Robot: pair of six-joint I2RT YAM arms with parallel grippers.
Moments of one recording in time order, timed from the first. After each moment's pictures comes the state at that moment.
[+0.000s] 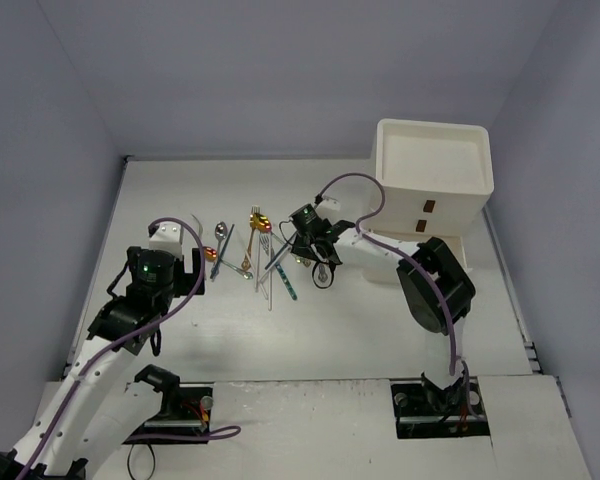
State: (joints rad) left arm -0.37 0.69 0.74 -0.64 -0.38 -0.15; right arm 0.72 1.93 1.29 -0.30 0.30 0.92
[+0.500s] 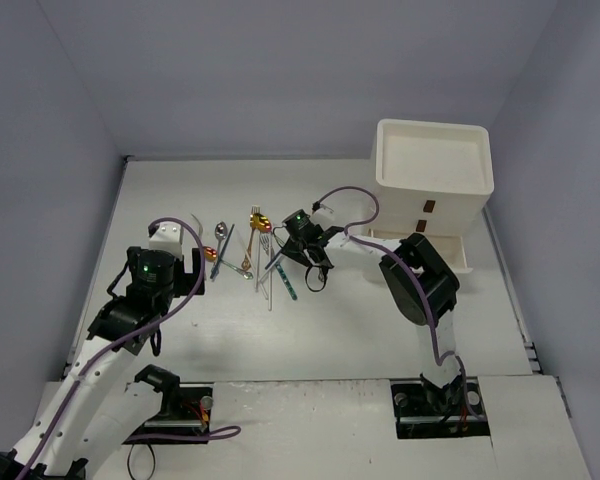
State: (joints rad) left arm -0.37 0.69 0.74 -0.64 -0.38 -0.15; right arm 0.74 2.03 1.31 -0.18 0.26 1.10
